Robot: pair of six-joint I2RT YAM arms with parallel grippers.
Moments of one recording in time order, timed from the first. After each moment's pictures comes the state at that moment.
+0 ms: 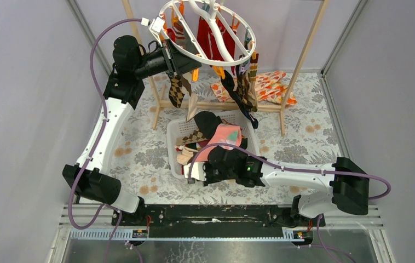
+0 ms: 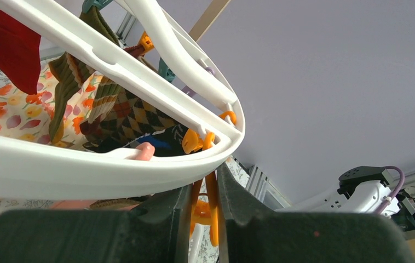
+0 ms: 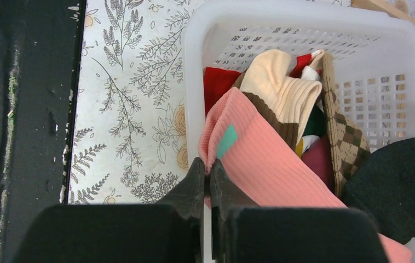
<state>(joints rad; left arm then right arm) -0.21 1.49 1.69 -0.16 0.85 -0.68 1.22 1.39 0.89 -0.17 -0.09 -0.60</state>
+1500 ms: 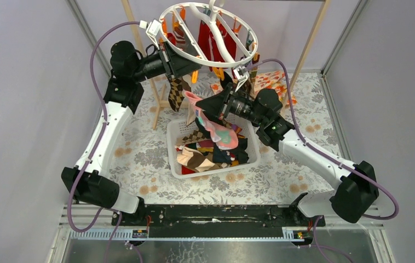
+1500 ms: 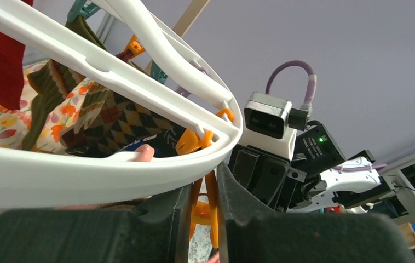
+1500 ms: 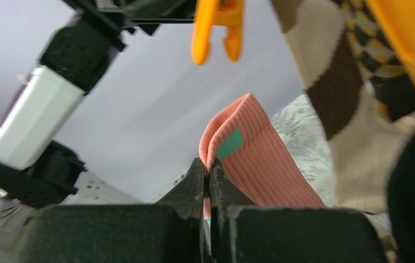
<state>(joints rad) -0.21 1.45 1.60 -0.01 0.91 -0.76 0.70 1.34 1.08 0.42 -0.43 0.70</state>
